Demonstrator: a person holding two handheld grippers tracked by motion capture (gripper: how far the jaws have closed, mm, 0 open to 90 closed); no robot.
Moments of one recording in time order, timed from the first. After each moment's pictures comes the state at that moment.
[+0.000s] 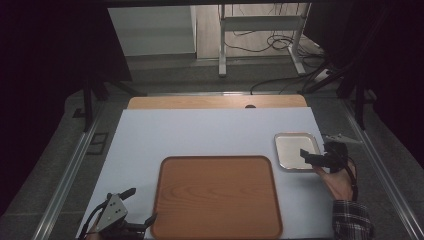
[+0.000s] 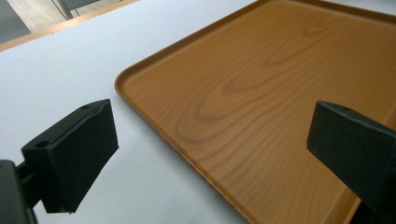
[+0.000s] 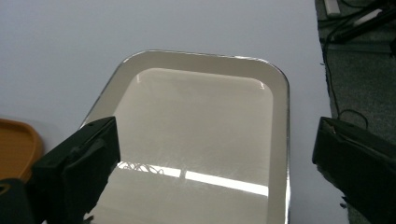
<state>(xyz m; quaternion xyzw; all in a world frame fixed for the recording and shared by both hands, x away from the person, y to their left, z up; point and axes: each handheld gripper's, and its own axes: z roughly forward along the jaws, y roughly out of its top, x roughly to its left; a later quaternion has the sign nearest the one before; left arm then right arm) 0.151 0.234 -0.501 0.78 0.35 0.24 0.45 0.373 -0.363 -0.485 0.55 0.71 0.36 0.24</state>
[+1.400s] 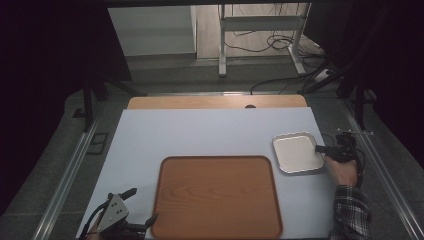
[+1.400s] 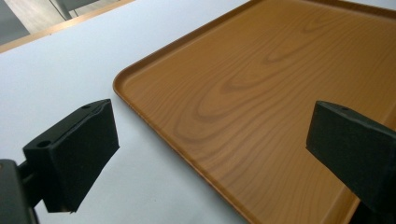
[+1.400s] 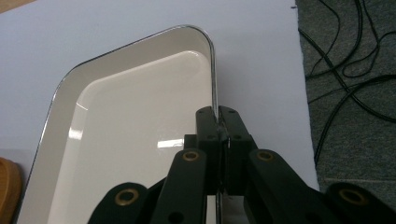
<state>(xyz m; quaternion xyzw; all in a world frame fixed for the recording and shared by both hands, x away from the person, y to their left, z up) 0.151 0.232 -0.501 0.79 0.35 0.24 0.45 0.409 -0.407 -0.495 0.65 0.67 0.35 0.12</state>
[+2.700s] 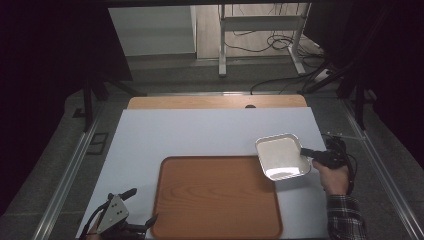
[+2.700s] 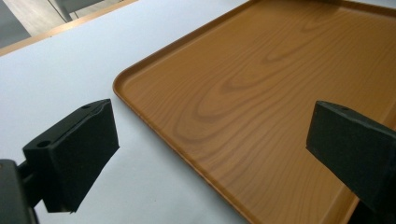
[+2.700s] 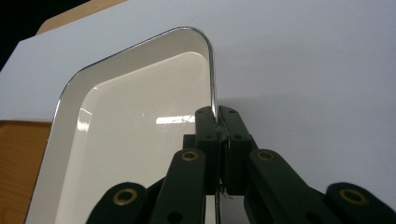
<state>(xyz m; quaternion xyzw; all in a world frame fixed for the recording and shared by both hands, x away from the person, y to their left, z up) 0.150 0.232 -0.501 0.79 0.34 0.25 0.45 0.373 -0.356 -0.473 0.61 0.67 0.41 0.07</state>
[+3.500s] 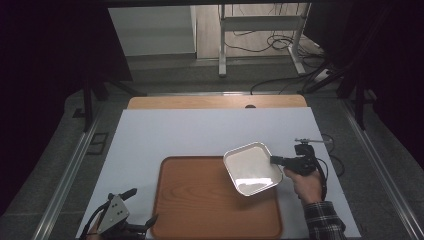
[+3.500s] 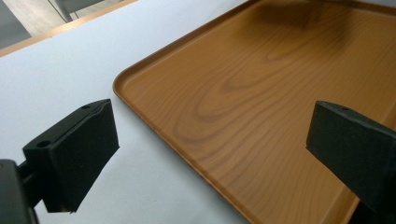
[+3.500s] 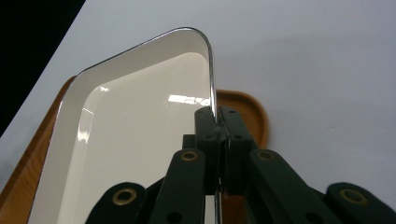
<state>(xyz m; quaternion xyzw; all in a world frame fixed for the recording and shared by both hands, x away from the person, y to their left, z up) 0.150 0.231 -0.501 0.79 0.34 0.25 0.45 0.351 -0.271 -0.476 0.55 0.72 0.42 0.00</state>
